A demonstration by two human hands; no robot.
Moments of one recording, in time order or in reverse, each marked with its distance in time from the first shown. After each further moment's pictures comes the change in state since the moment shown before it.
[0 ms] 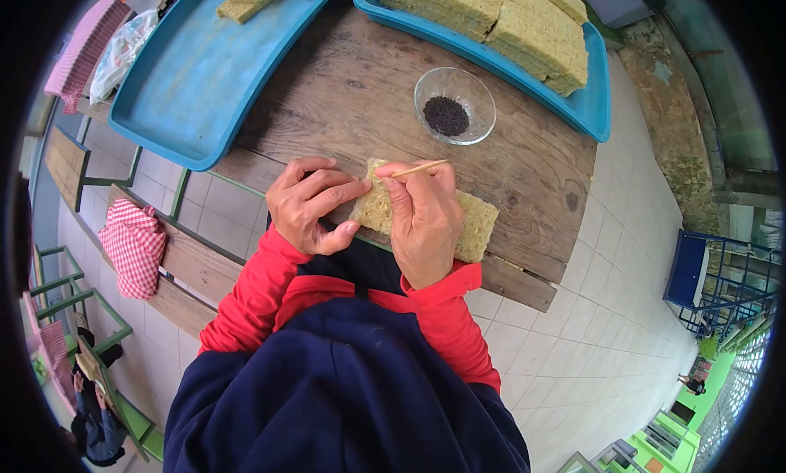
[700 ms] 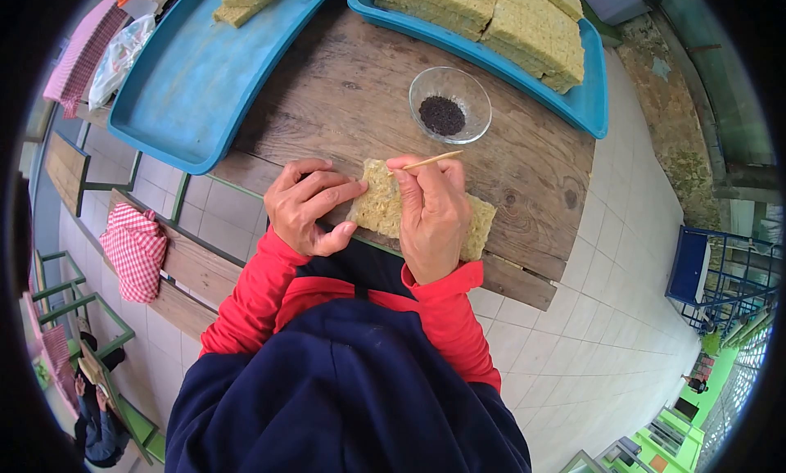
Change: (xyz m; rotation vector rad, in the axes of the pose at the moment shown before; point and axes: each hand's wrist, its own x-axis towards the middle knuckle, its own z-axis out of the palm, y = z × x) left_hand -0.001 0.000 0.000 -0.010 -0.012 -0.005; right_hand 0.003 0.004 -0.003 -0.028 0.054 0.074
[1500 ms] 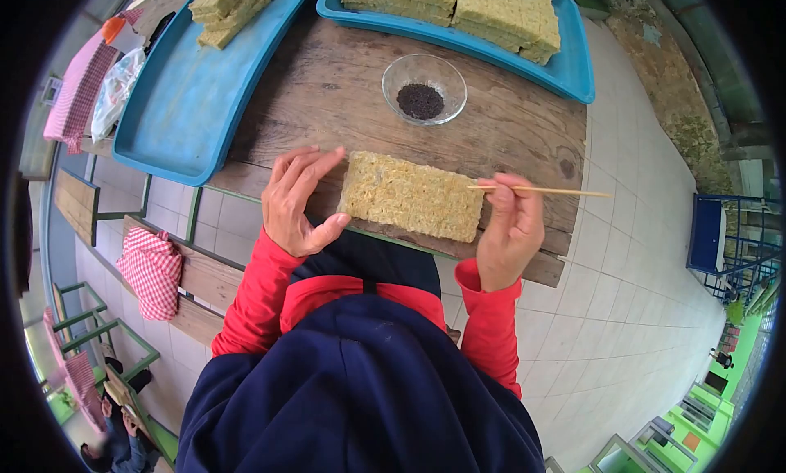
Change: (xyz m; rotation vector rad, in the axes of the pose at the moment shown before) left_hand 0.009 0.006 -0.014 -0.064 -0.184 -0.089; right_hand -0.032 0.044 -0.070 0.241 0.273 0.173
